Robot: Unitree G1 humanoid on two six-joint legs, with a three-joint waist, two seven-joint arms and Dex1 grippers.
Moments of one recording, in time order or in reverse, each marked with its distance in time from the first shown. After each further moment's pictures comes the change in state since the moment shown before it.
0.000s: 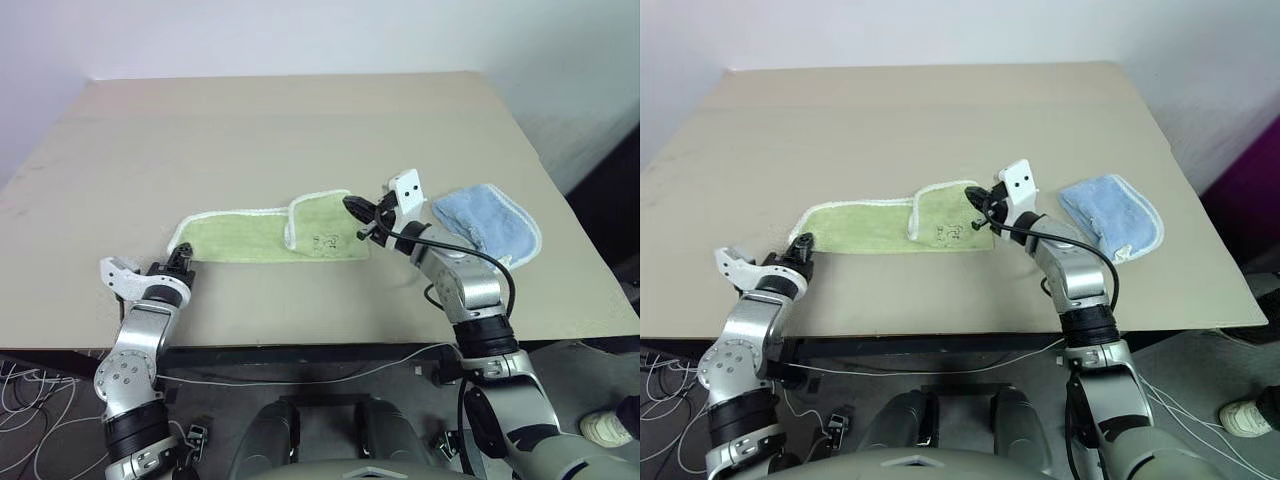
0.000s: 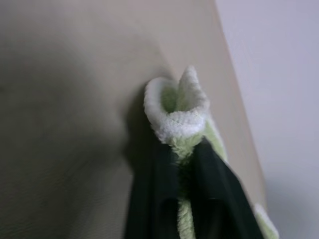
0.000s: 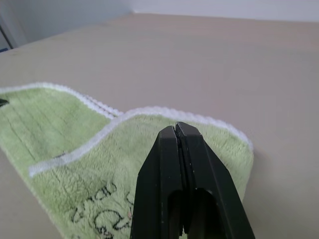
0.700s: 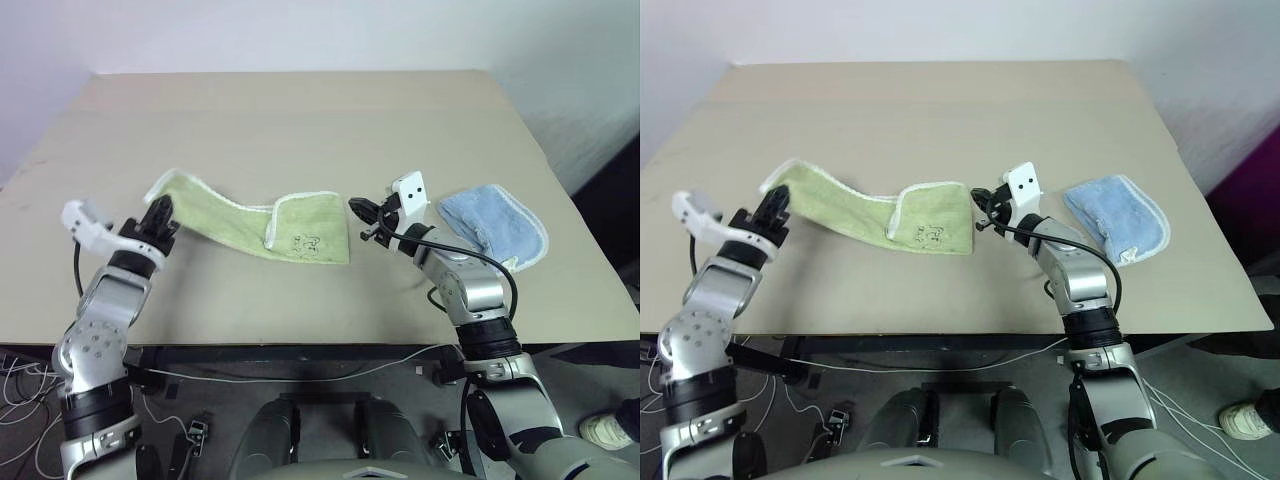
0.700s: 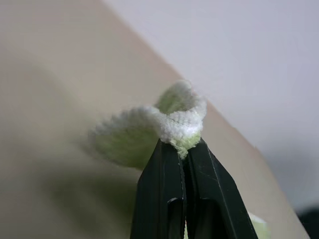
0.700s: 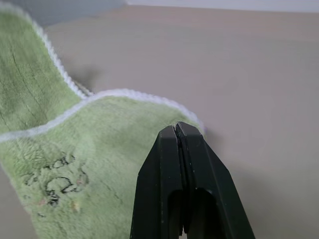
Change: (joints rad) left arm -0.144 0.269 -0.145 -0.055 0.207 0.039 -0.325; right arm 0.015 -0.019 -0.012 -0.014 -0.002 0.001 -0.041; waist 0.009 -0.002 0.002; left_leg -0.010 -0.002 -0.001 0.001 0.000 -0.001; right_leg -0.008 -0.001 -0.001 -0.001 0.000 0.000
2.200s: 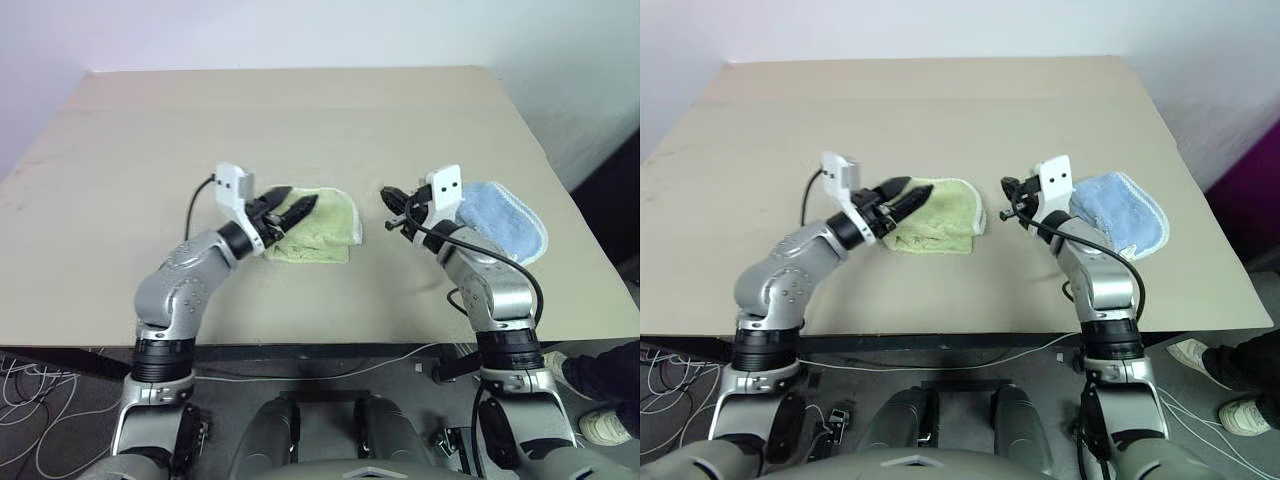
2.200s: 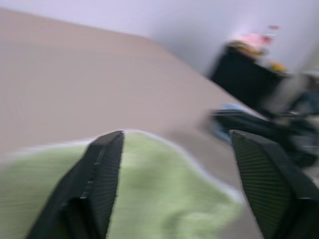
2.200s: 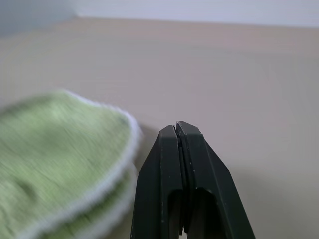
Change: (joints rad) left arm -0.189 -0.088 -0.282 0.037 0.539 0.065 -0.388; right arm 0.017 -0.021 -0.070 -0.128 0.036 0.075 -0.088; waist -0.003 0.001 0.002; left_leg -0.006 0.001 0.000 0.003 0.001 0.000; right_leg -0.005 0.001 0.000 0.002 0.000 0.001
